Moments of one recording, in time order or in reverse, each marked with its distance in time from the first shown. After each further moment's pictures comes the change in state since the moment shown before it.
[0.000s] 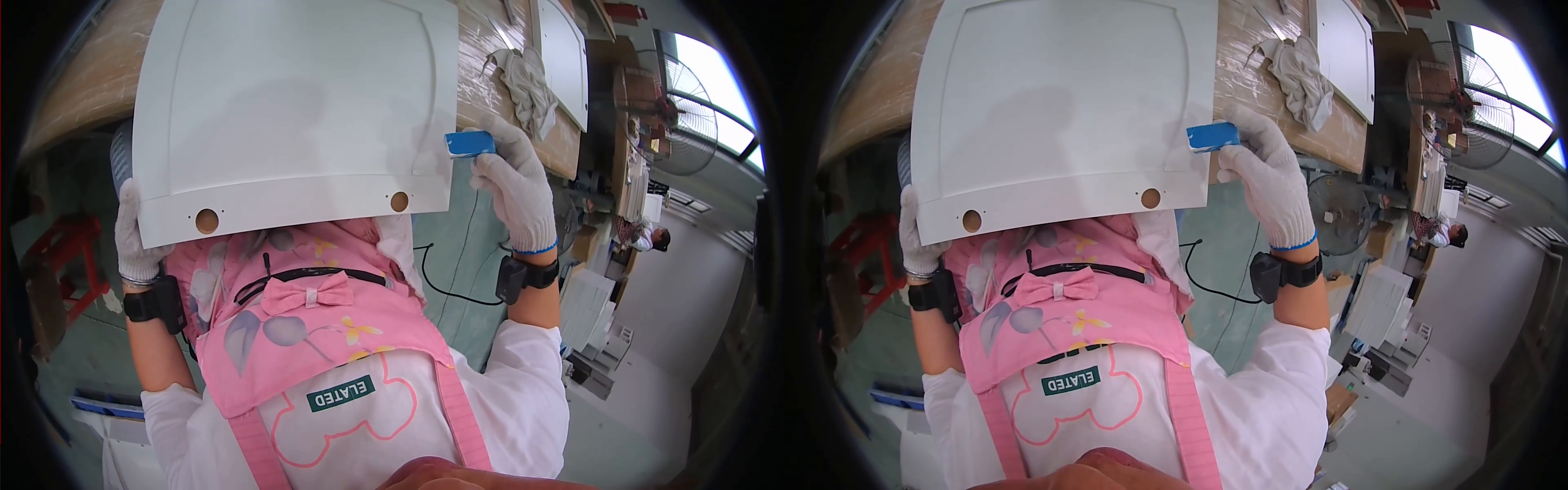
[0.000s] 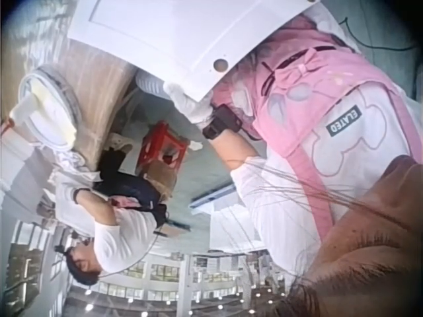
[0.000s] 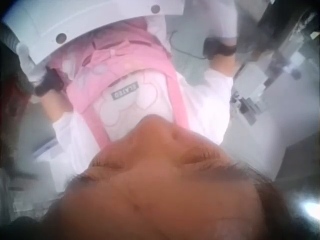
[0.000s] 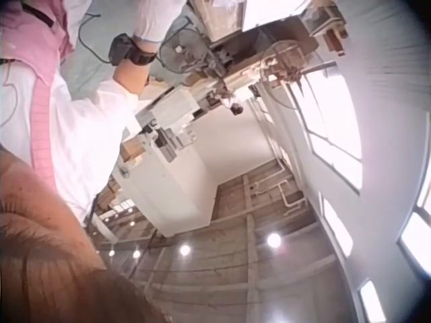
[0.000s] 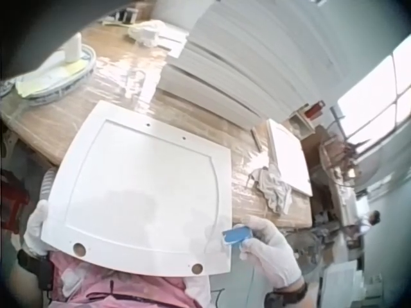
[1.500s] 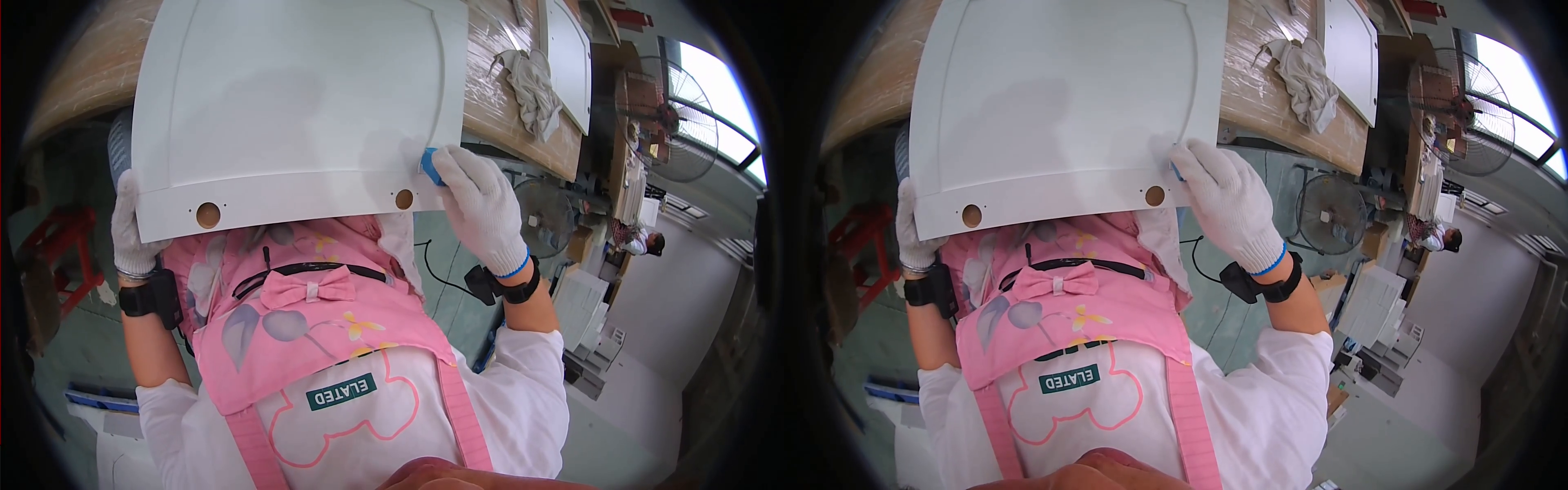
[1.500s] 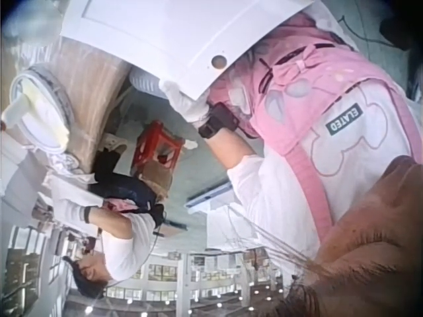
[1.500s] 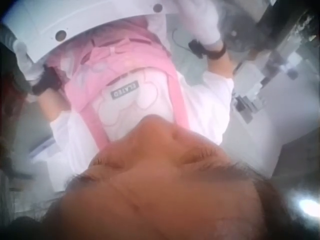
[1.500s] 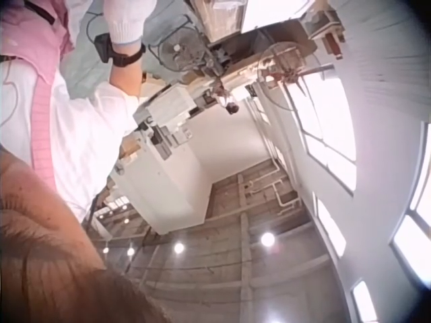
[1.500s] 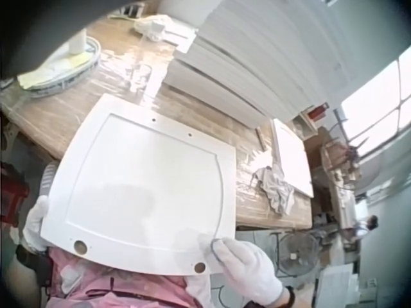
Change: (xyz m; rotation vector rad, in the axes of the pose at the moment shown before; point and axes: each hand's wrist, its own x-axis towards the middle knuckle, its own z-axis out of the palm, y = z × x) left_hand 0.004 0.000 0.011 0.002 -0.013 -0.024; right_hand -0.015 0.015 0.026 -1.250 -0.183 -0.867
